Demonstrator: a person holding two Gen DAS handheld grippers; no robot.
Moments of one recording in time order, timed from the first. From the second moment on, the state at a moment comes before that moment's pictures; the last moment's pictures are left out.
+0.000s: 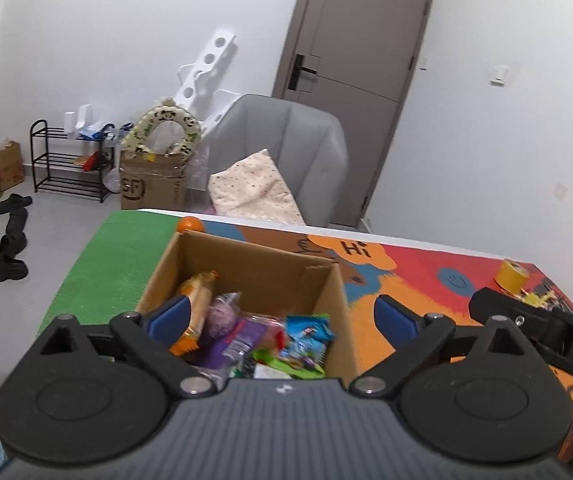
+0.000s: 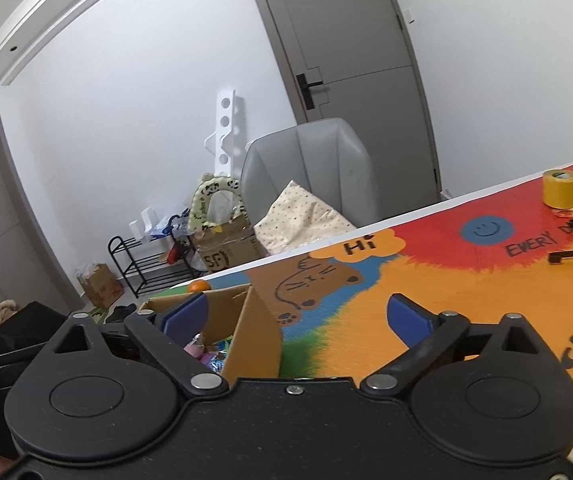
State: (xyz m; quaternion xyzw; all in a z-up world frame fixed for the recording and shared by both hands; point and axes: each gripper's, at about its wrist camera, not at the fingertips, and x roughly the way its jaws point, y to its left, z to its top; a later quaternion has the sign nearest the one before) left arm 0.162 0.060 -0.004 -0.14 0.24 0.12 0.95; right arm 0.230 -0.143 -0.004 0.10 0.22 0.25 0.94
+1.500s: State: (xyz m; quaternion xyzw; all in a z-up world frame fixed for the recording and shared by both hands) left arm 0.078 -0.004 0.019 -0.08 0.24 0.06 0.97; right arm 0.150 -0.244 0.001 0.09 0.21 0.17 0.96
